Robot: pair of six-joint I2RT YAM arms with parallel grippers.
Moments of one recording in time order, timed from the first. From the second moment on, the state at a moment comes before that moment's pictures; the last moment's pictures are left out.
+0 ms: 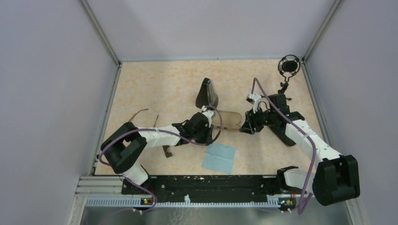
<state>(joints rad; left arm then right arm) -0.87 1.60 0.76 -0.01 0.07 -0.47 0.23 1.17 0.74 -0.47 -0.71 -0.20</state>
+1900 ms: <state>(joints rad) -0.85 1.54 0.62 0.15 0.09 -0.54 0.58 1.55 0.79 -0.51 -0.51 -0.27</state>
